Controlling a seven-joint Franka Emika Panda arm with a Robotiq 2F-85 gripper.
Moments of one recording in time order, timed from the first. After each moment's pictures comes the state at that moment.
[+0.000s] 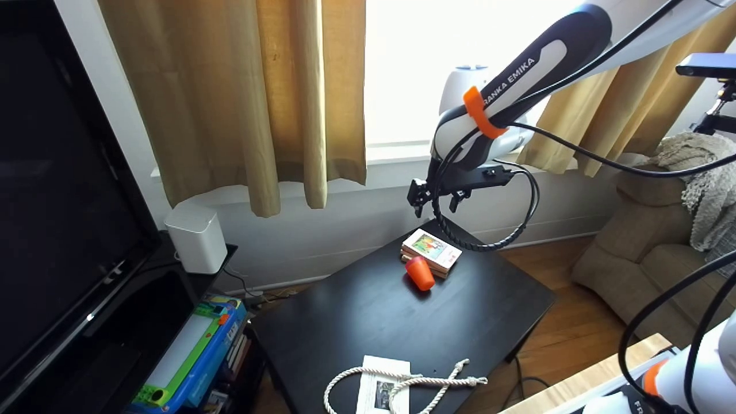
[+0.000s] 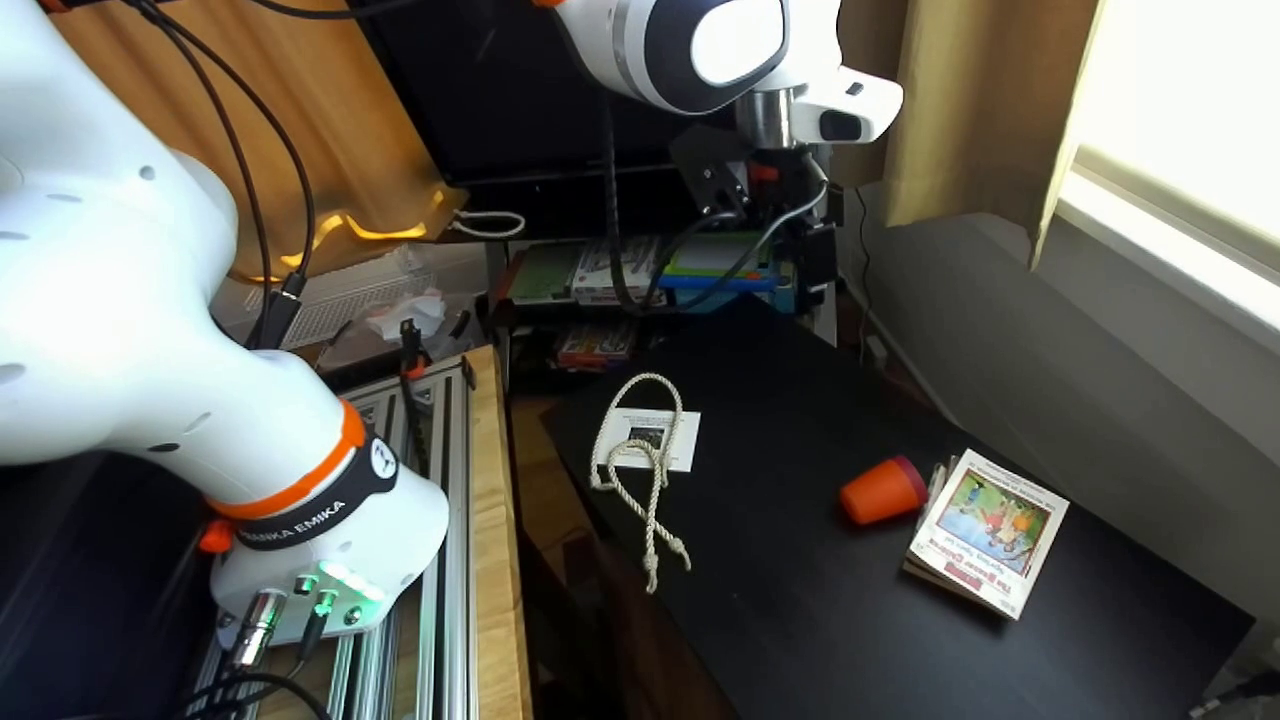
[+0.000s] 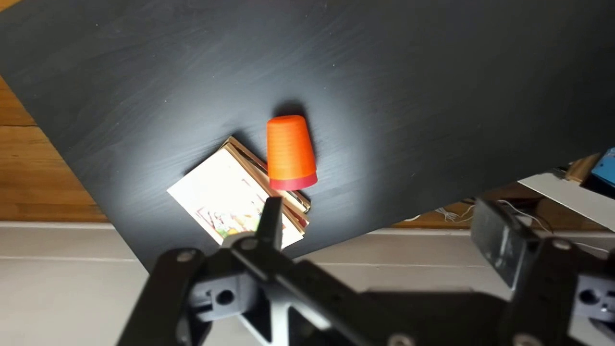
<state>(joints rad) 0.04 0.13 0.12 -2.42 -0.12 2.61 0.34</state>
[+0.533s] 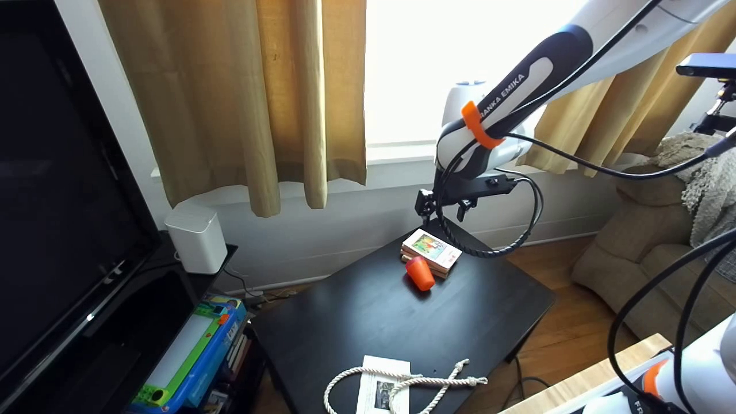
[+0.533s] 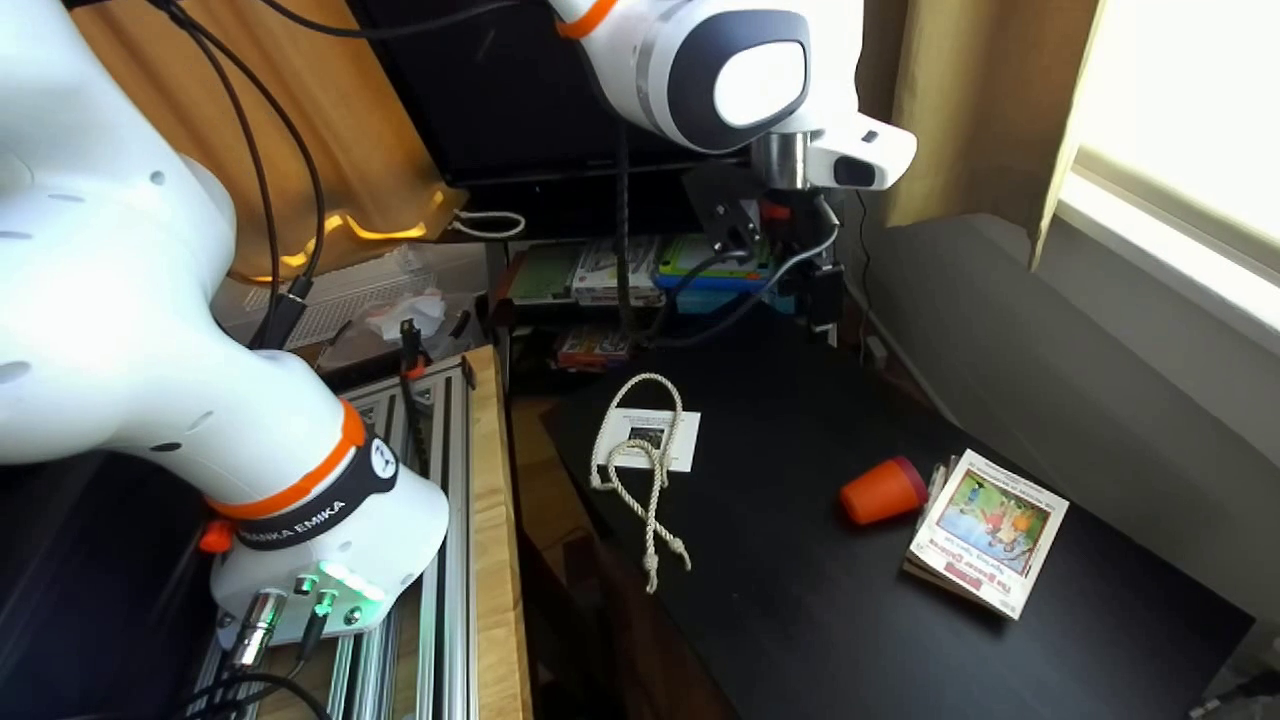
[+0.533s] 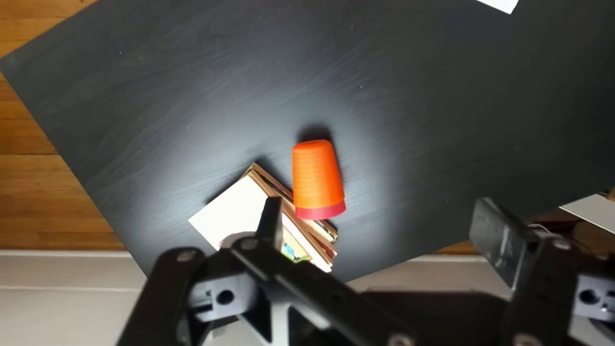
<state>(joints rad) 0.06 0.21 0.06 -2.40 -0.14 2.60 0.34</state>
